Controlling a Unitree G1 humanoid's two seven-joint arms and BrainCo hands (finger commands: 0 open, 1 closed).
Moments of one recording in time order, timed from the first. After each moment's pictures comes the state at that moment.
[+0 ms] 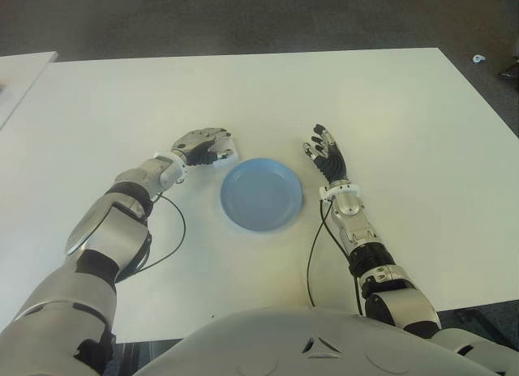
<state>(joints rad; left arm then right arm) -0.73 0.47 -0.60 1.31 0.73 -0.63 0.27 -0.28 -0.05 0.07 0.66 -0.13 -0.32 -0.11</state>
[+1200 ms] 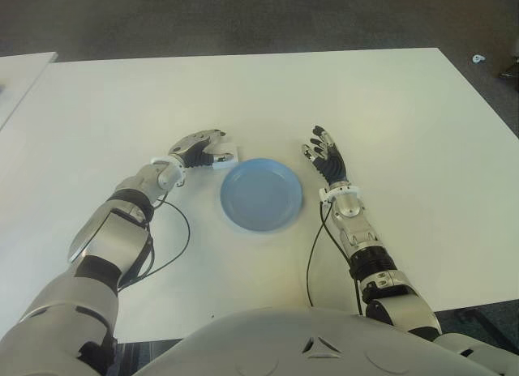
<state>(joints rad) -0.69 0.45 -0.49 1.31 0.61 -0.61 0.17 -0.24 -0.05 0.09 0.59 -0.13 -0.26 -0.10</state>
